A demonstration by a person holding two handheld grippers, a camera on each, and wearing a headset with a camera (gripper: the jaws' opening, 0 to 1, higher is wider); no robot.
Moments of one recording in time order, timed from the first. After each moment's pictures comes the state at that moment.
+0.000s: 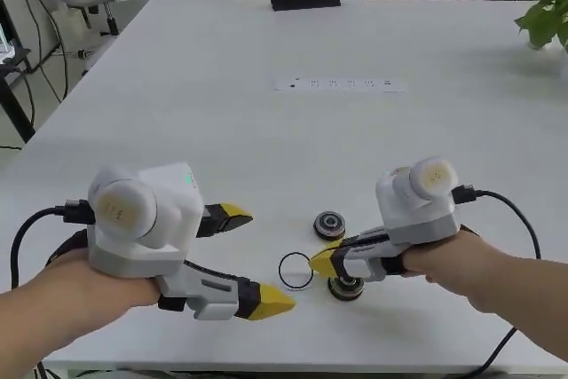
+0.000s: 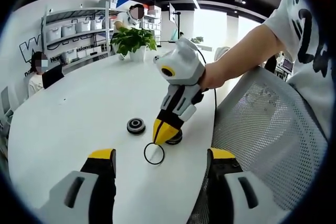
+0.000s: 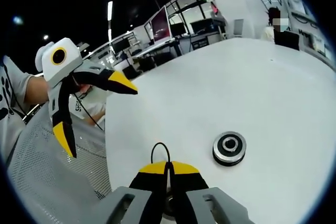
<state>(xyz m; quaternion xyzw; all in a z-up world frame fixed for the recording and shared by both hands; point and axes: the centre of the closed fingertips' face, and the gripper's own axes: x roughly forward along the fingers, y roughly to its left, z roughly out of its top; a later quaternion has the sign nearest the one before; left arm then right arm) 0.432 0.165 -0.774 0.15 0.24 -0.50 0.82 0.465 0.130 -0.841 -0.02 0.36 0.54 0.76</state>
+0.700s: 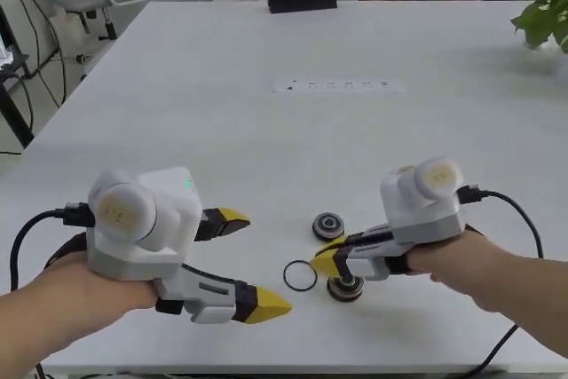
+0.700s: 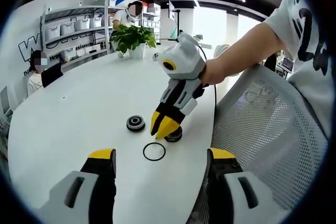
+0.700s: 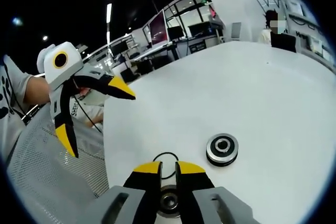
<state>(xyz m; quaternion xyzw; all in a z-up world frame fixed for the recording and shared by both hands) 0.432 0.166 -0.777 0.15 0.25 -0.50 0.82 0.471 0.121 -0.835 -0.02 0.34 0.53 0.77</state>
